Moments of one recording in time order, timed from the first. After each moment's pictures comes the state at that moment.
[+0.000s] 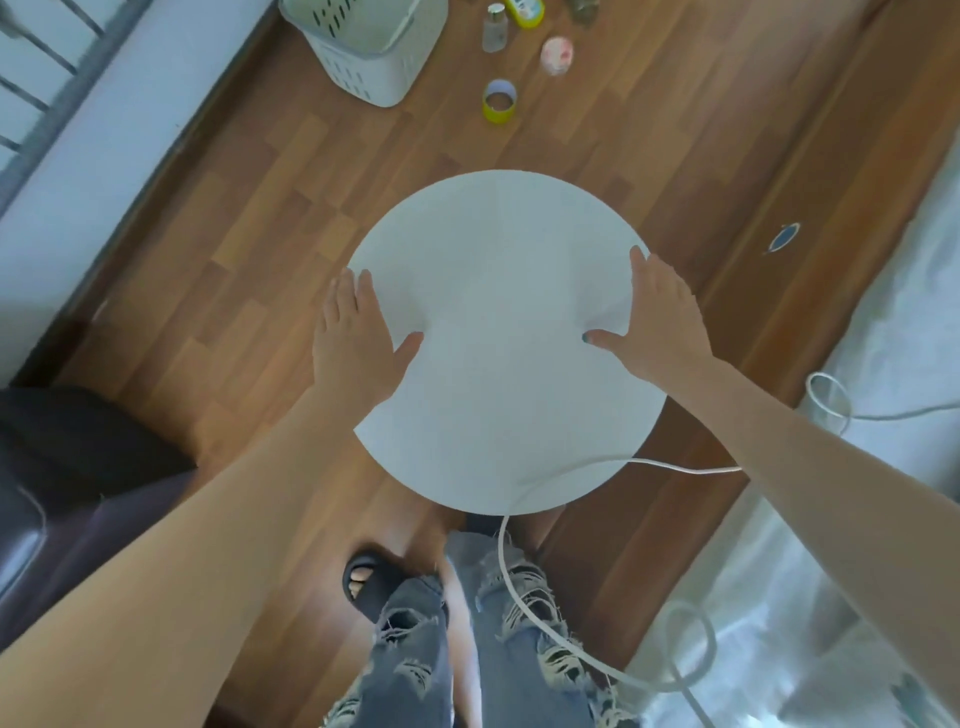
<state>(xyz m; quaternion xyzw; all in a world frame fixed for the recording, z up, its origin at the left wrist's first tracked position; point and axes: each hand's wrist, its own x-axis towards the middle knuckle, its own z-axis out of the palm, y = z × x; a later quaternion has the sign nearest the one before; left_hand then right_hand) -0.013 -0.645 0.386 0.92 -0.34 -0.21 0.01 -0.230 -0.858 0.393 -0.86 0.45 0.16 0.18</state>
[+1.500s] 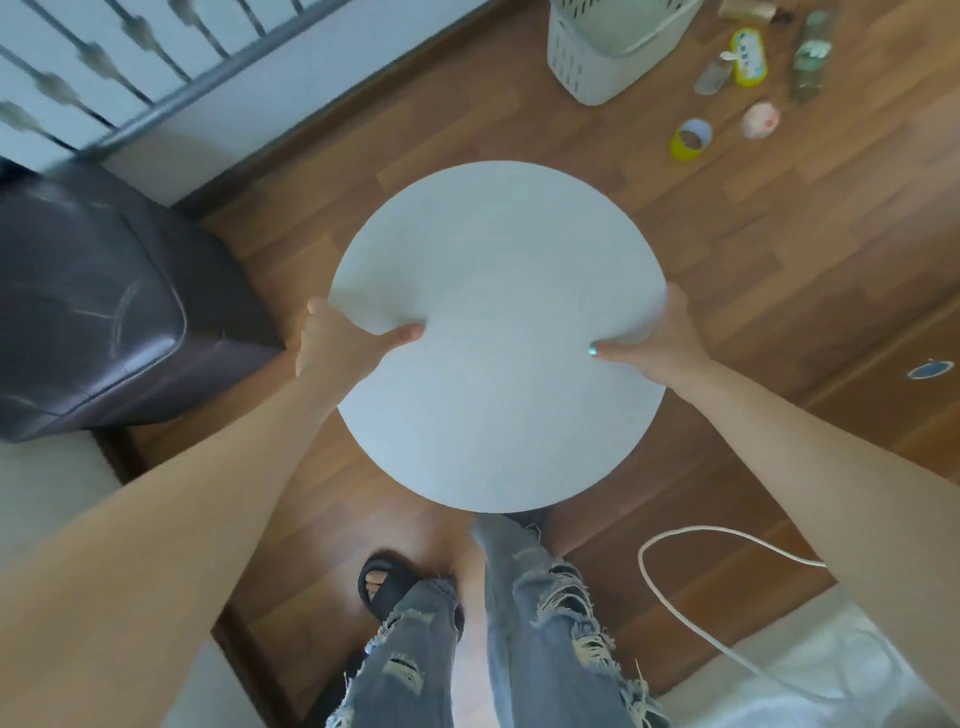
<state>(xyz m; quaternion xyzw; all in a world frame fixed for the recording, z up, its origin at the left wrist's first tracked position) 0.039 -0.438 0.391 0.93 0.10 -0.28 0.23 -0.126 -0.753 0.359 -0.75 0.42 0.13 0.49</state>
